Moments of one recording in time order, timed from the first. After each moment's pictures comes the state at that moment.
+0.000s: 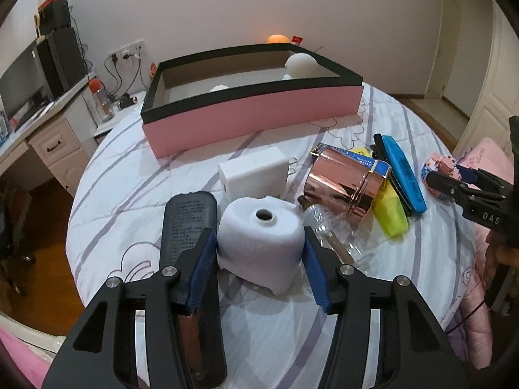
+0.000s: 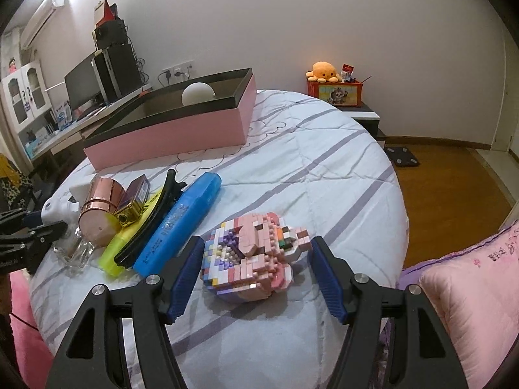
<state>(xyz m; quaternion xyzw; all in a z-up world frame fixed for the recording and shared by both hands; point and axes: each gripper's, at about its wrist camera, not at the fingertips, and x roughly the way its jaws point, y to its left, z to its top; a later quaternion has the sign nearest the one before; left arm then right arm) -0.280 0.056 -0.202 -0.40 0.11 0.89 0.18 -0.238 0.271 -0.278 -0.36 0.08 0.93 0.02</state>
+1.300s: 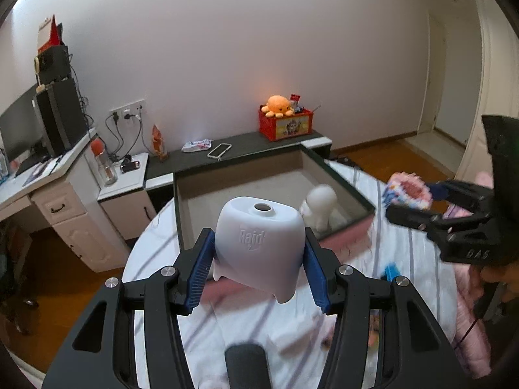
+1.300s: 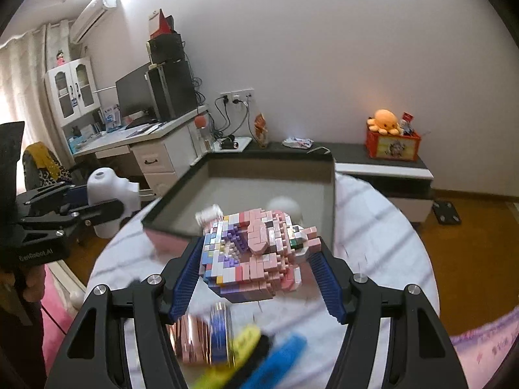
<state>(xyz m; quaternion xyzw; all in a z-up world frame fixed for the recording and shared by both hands) -0.374 0.049 -0.084 -0.30 0.08 0.92 0.22 -0.344 0.222 -0.165 -0.30 0.04 0.95 -0.10</state>
